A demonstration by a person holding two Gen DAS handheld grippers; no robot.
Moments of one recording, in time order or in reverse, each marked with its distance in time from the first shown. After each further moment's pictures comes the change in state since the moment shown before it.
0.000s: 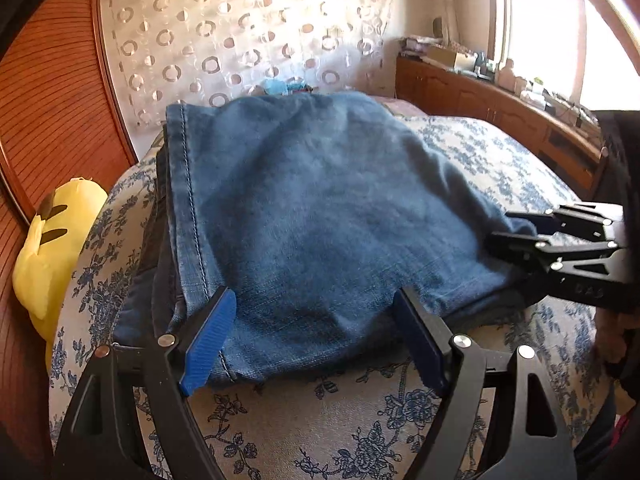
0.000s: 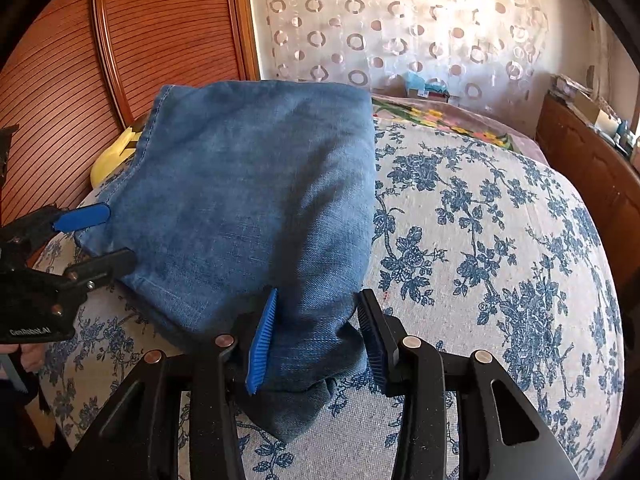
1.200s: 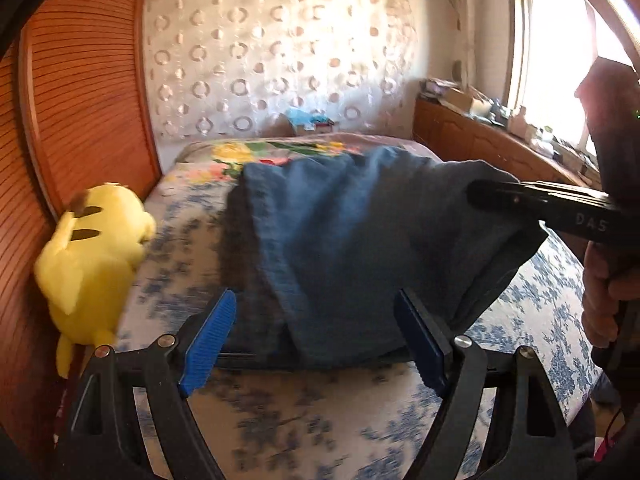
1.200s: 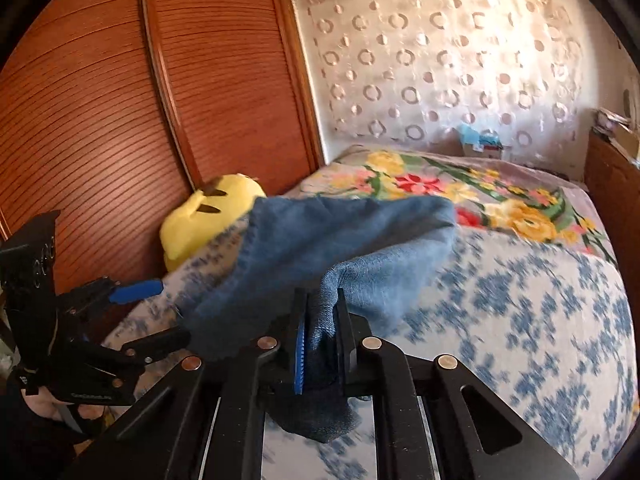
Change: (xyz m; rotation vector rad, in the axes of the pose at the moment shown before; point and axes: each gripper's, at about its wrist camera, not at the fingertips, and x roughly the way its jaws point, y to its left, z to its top) left arm -0.070 0.058 0.003 -0.109 -0.130 0.022; right arm -0.027 0.036 0.074 -0.023 -0.194 0.215
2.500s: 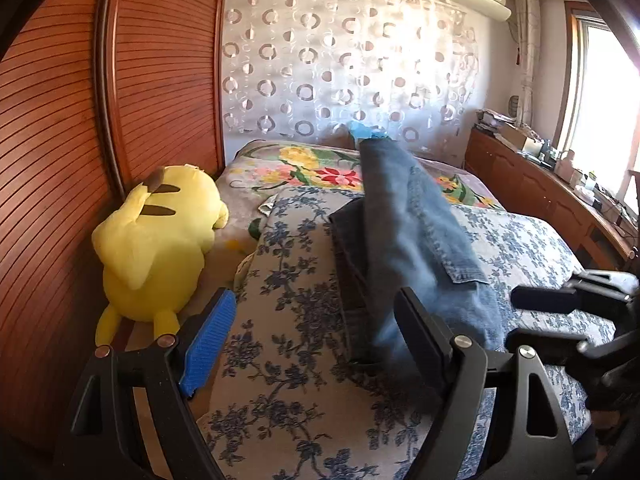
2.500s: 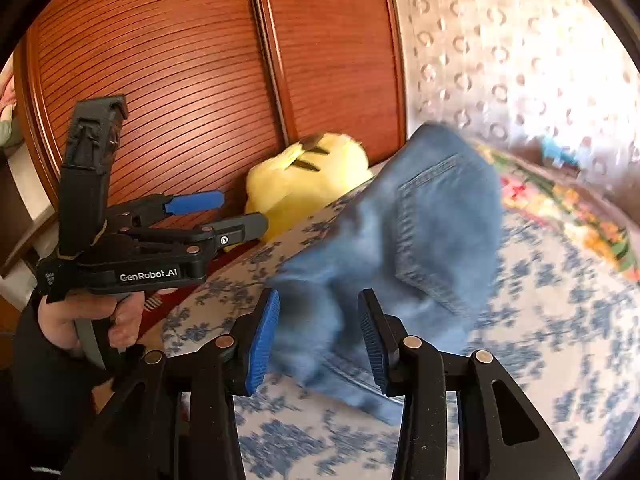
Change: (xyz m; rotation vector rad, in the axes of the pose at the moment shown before) left arm -0.028 0.085 -0.008 -0.146 -0.034 0.127; right arm 0.072 0.098 -0.001 -0.200 0.107 0.172
